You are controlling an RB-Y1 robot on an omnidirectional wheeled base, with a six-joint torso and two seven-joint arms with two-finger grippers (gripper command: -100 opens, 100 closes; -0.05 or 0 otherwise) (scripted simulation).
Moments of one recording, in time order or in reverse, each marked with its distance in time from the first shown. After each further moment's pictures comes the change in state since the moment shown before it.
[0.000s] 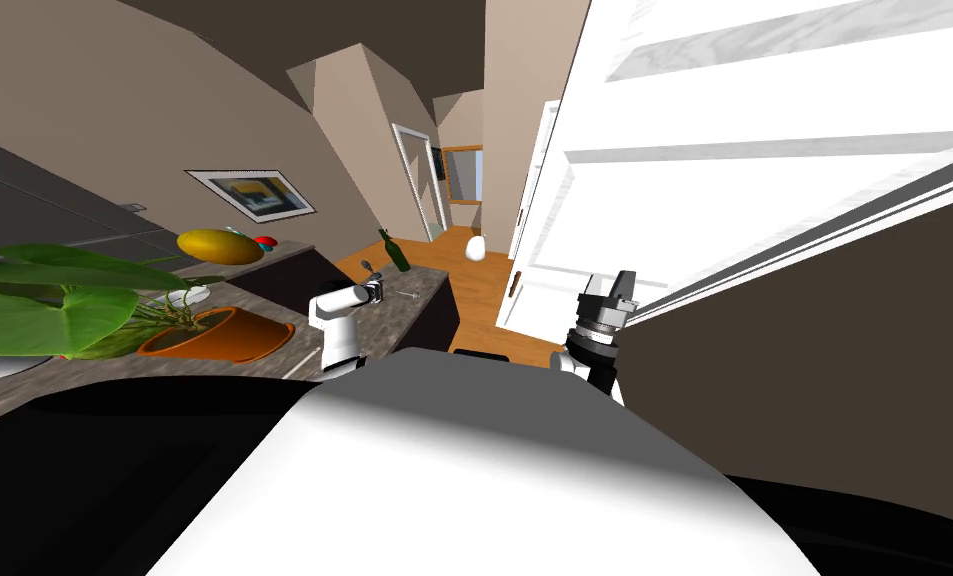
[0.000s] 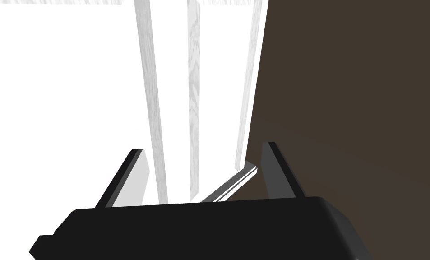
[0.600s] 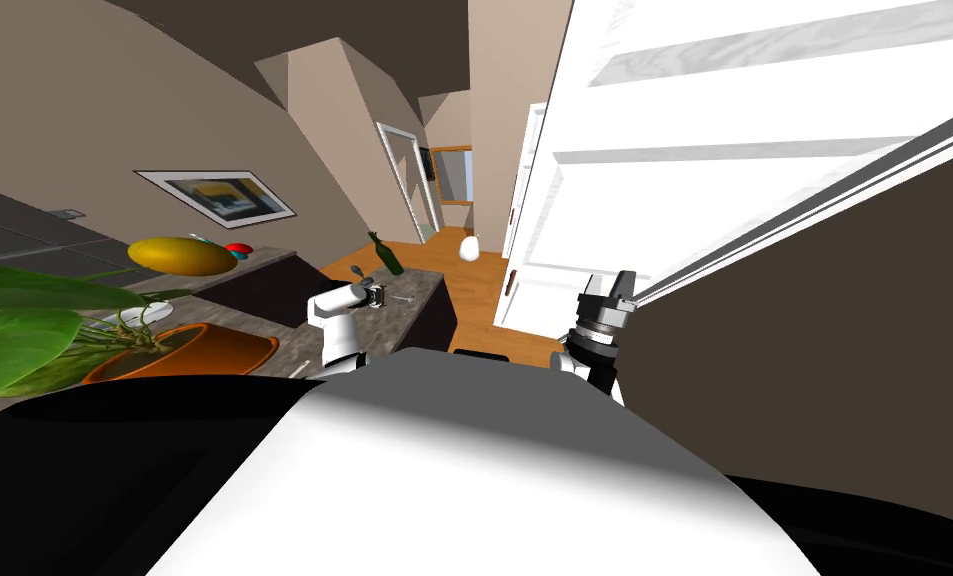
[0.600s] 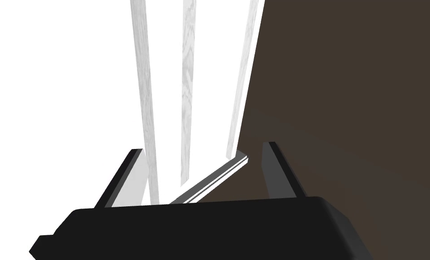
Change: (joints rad) left arm -0.037 0.009 0.033 0.056 0.015 0.150 -0.040; right arm 0.000 0.000 0.000 0.000 0.000 0.000 0.000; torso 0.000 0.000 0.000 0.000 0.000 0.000
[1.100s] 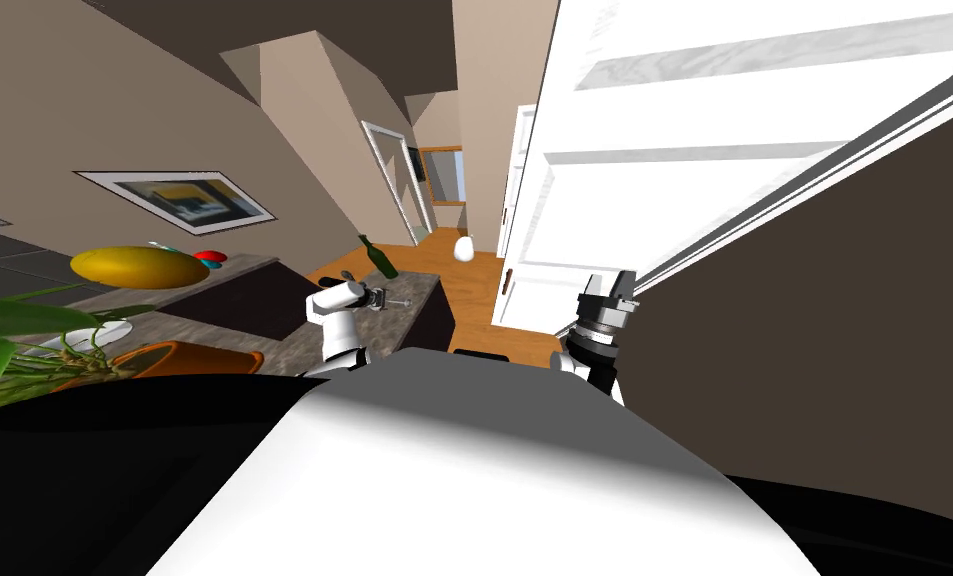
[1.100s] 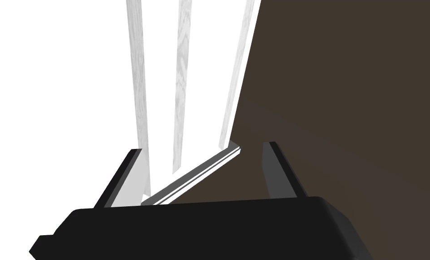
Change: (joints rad) left arm -0.044 0.018 0.025 0.057 0.008 0.132 -0.036; right arm 0.000 0.000 0.000 0.000 0.000 0.000 0.000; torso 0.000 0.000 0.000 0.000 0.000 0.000
